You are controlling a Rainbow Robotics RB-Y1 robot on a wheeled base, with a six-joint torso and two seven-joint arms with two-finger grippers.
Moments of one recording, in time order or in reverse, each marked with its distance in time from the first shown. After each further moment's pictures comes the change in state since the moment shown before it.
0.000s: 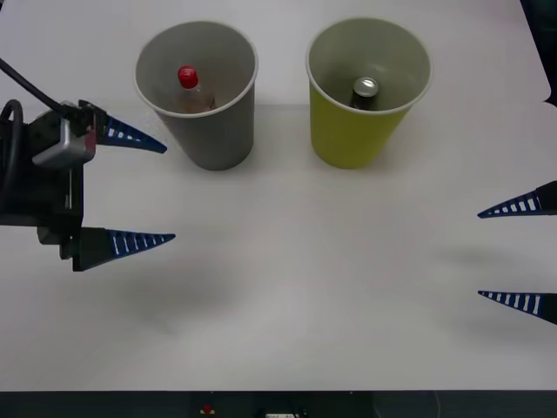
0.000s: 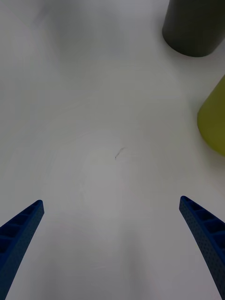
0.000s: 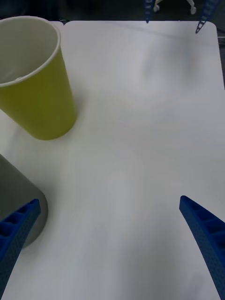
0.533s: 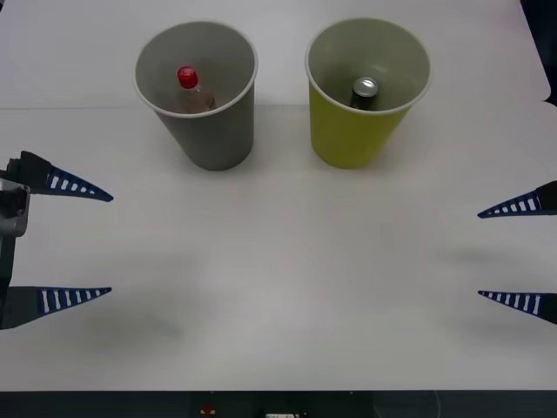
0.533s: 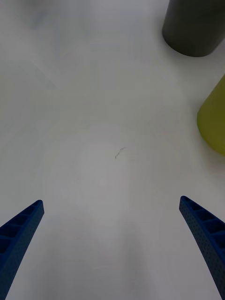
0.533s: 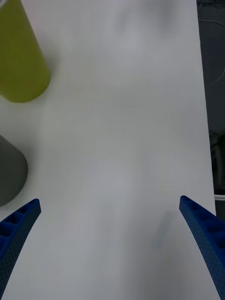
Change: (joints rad) right arm 0.000 0.000 0.000 0.000 0.000 0.000 0.000; left arm 0.402 0.115 0.255 -0.028 0.112 0.013 -0.248
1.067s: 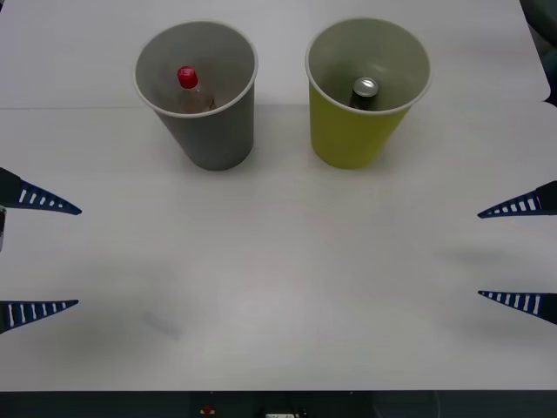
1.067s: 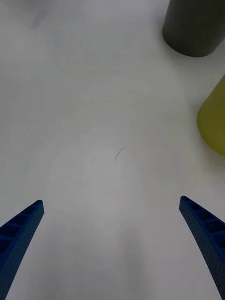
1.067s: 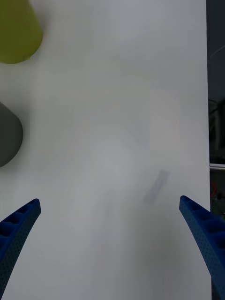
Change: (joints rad) right arm 0.000 0.000 0.000 0.000 0.000 0.000 0.000; left arm 0.163 0.036 0.121 0.000 -0.029 0.000 -0.048
